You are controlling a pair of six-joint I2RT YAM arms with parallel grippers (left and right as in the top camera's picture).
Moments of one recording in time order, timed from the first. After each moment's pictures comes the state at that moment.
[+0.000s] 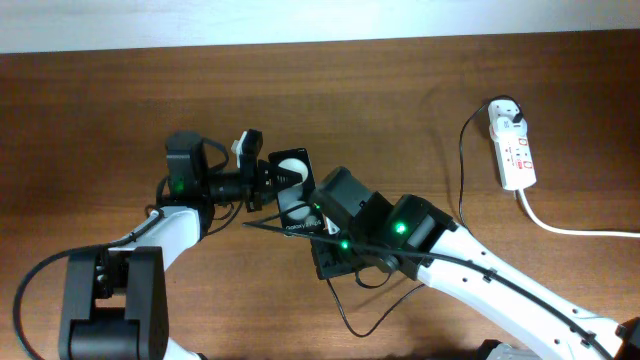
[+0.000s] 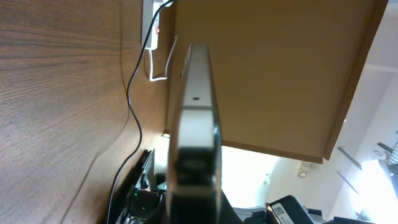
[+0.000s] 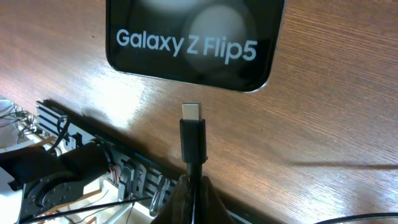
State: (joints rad) left arm -0.05 1.73 0.78 0.43 1.41 -1.13; right arm 0.85 1.45 1.30 -1.03 -0.26 0.66
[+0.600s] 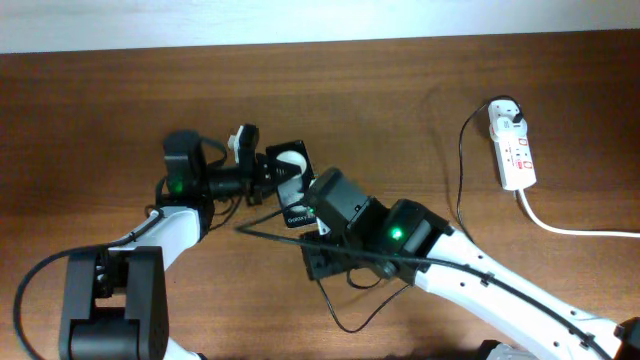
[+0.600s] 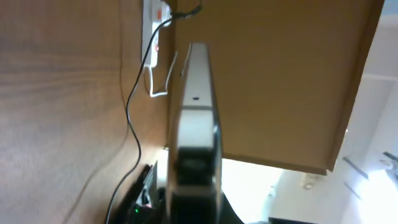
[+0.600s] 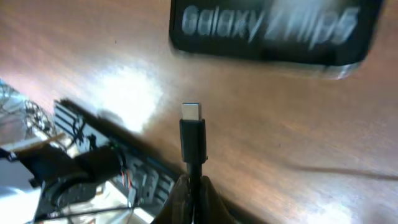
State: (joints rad) left arm -0.05 1.74 0.78 0.53 1.35 -1.20; right arm 0.88 1.45 1.30 -0.97 -0.27 0.66
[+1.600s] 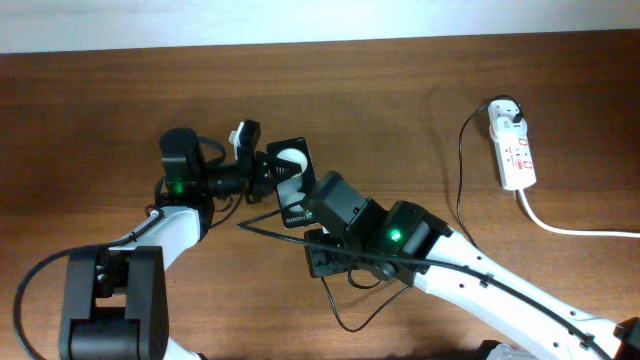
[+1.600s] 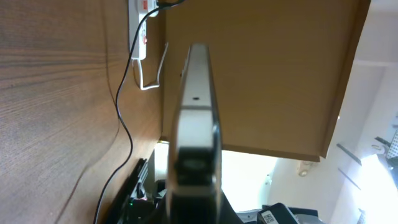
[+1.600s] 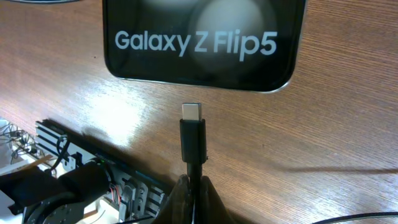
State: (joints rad) left arm -0.05 1.74 0.78 0.63 1.40 -1.27; right arm 0.89 1.45 1.30 -0.98 -0.18 0.72
